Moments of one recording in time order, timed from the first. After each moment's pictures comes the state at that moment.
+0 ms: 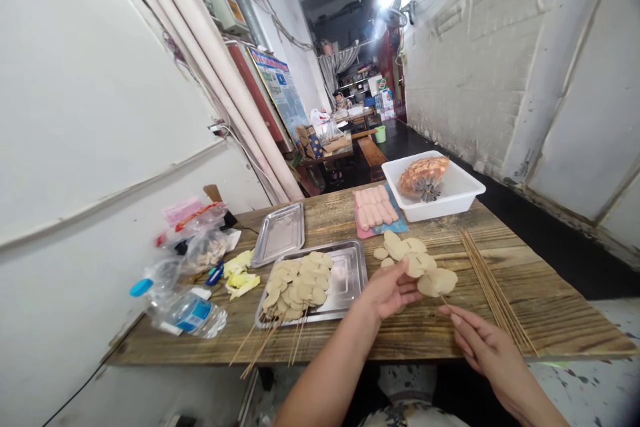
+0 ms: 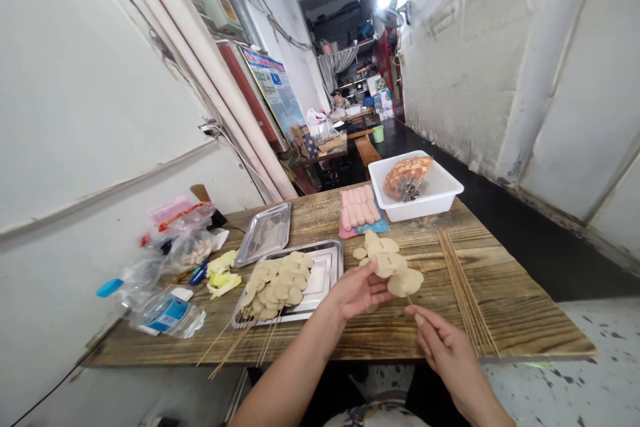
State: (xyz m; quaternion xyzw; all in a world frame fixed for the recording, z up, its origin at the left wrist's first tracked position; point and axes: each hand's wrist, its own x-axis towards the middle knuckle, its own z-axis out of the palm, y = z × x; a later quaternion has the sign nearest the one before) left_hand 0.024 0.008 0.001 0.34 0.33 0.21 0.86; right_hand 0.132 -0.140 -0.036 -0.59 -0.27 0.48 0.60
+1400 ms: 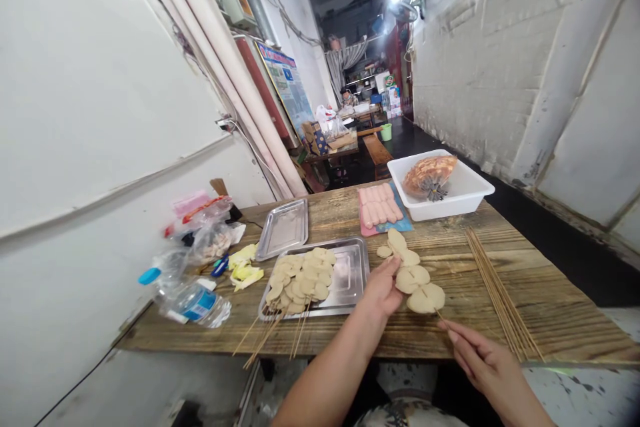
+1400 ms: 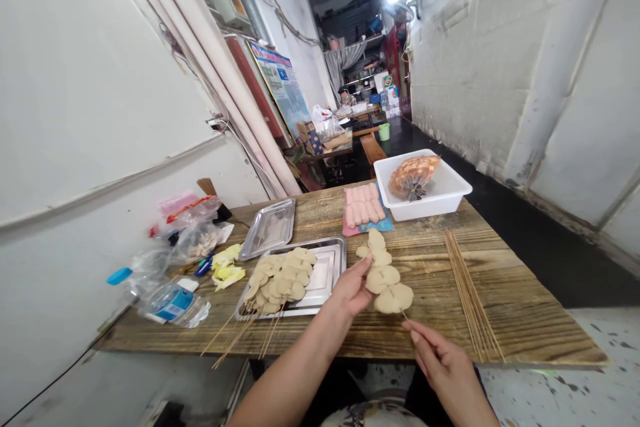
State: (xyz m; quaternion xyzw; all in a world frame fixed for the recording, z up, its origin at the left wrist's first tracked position) left_hand 0.030 0.007 -0.003 0.18 0.34 0.38 0.84; right_hand 0.124 -0.149 -0.056 -0.58 -0.27 0.49 0.59
